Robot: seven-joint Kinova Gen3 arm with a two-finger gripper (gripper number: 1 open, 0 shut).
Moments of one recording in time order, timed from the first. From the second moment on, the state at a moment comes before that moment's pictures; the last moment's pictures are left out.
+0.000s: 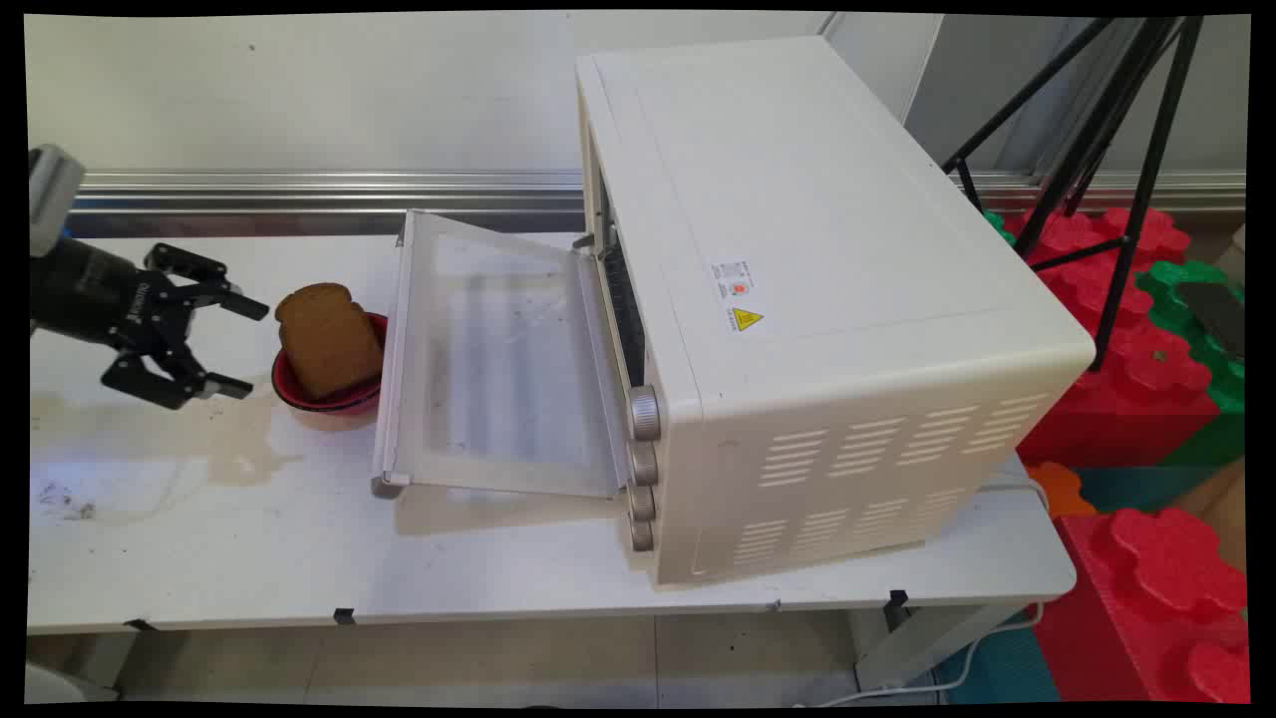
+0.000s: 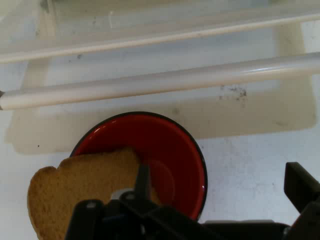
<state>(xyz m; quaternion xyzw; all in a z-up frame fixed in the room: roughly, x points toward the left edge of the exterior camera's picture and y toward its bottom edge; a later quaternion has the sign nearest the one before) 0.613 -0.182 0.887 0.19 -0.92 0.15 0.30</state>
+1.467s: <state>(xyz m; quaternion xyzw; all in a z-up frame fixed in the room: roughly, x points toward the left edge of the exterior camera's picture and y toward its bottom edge) 0.600 -0.247 0.814 0.18 -0.92 0.12 0.33</state>
